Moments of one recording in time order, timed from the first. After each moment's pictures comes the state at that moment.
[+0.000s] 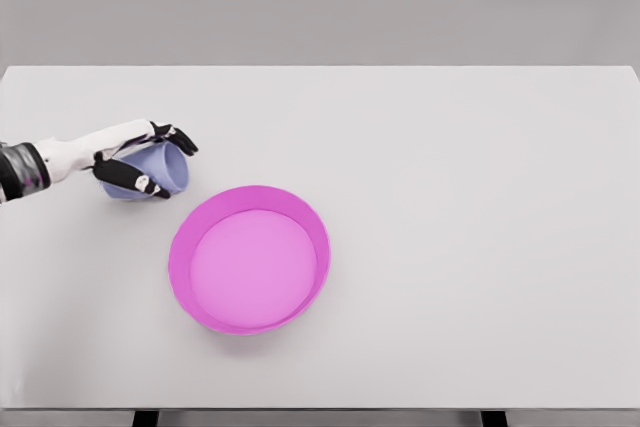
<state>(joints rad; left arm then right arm) -0.54 0.77 -0.57 -1.30 0.21 -0.24 -0.61 -0.01 0.00 -0.08 0.15 0.08 -0.20 0.23</state>
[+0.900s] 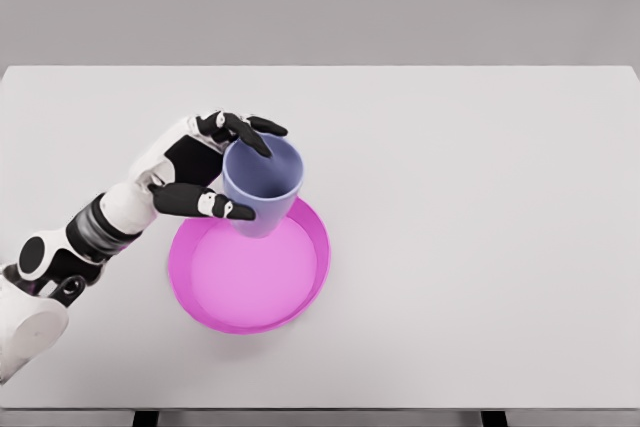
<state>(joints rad) -0.32 0.61 -0.62 -1.64 1.03 -0.46 -0.61 -0.01 0.00 -0.08 0.15 0.08 -0.20 0.23</state>
